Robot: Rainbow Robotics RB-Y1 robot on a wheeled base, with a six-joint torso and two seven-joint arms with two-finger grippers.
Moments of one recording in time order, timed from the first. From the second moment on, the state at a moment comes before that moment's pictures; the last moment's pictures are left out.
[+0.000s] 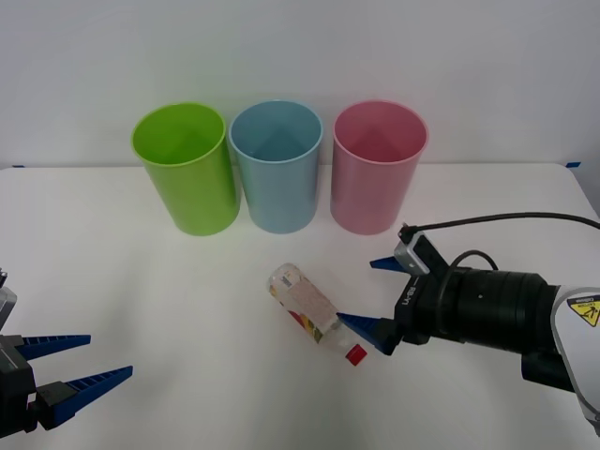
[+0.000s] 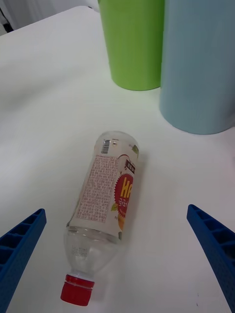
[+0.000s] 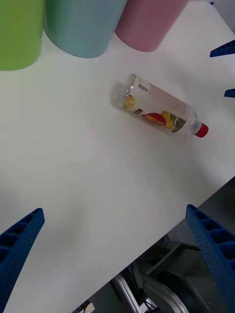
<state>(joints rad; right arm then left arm) 0.00 -0.30 0.01 -2.05 2.08 -1.22 -0.74 0.46 0.52 0.52 -2.27 -1.64 -1.39 1.05</state>
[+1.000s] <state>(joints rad) 0.03 -0.23 0.23 -2.13 2.58 -1.14 -1.02 0.46 0.52 0.52 -2.27 -1.64 -1.39 1.05</state>
